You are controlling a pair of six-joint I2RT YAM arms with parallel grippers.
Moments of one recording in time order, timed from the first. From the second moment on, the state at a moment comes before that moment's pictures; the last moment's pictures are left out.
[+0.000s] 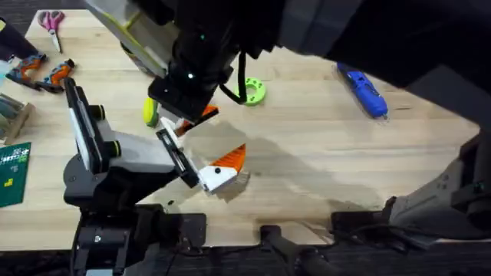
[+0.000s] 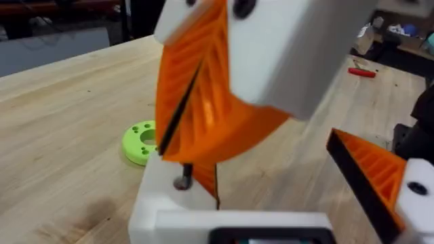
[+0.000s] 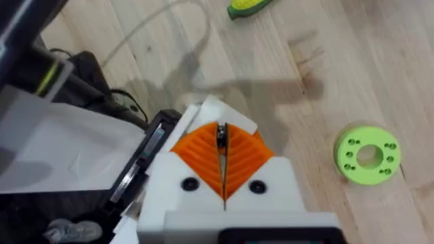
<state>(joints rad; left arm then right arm) 0.02 0.01 0.01 -0.10 1.00 -0.06 1.03 1.88 1.95 -1.15 -0.13 -0.08</state>
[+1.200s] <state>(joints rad) 0.02 0.01 0.01 -0.10 1.01 -0.06 1.03 1.89 1.96 -1.14 -0.16 -0.08</state>
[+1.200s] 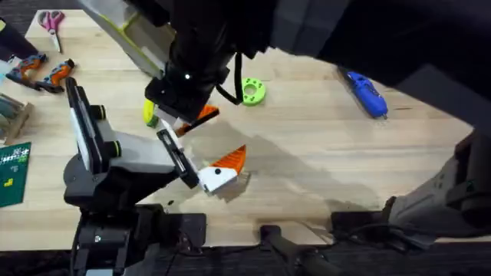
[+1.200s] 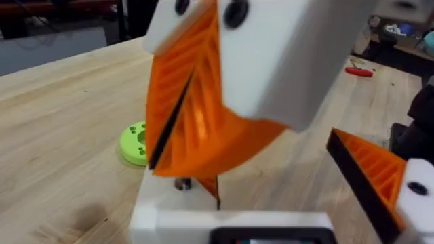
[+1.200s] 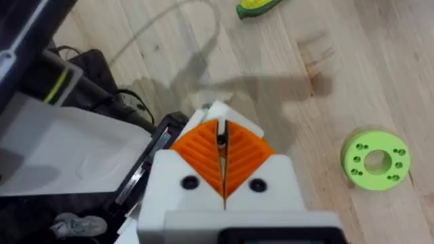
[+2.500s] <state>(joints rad) 0.02 0.01 0.01 -0.10 1.01 -0.06 1.03 1.89 1.96 -1.17 -0.14 -0.08</state>
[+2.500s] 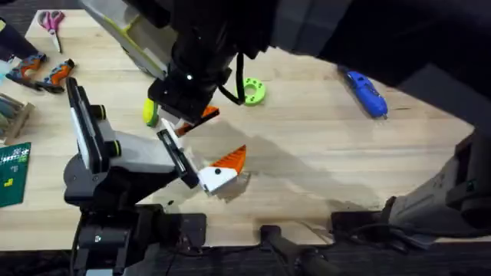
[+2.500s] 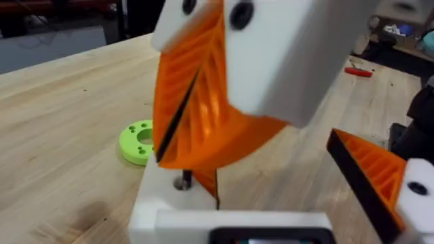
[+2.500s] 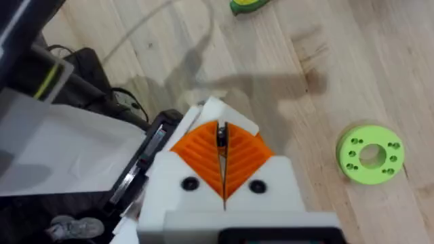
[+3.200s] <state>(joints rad) 0.02 0.01 0.01 -0.10 1.01 -0.07 1.03 1.92 1.97 -1.16 -0.12 -0.08</state>
